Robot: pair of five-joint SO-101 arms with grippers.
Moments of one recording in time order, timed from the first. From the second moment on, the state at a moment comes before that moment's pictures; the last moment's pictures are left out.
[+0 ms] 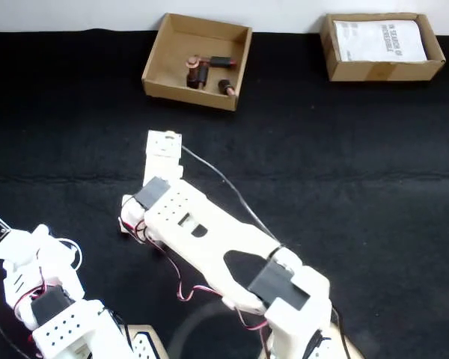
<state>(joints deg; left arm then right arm) -43.5 -87.3 96.1 34.5 17.0 -58.4 17.1 1.5 64.8 -54.3</state>
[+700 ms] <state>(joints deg) -43.5 -87.3 96.1 34.5 17.0 -58.1 27.3 -5.9 64.7 -55.9</state>
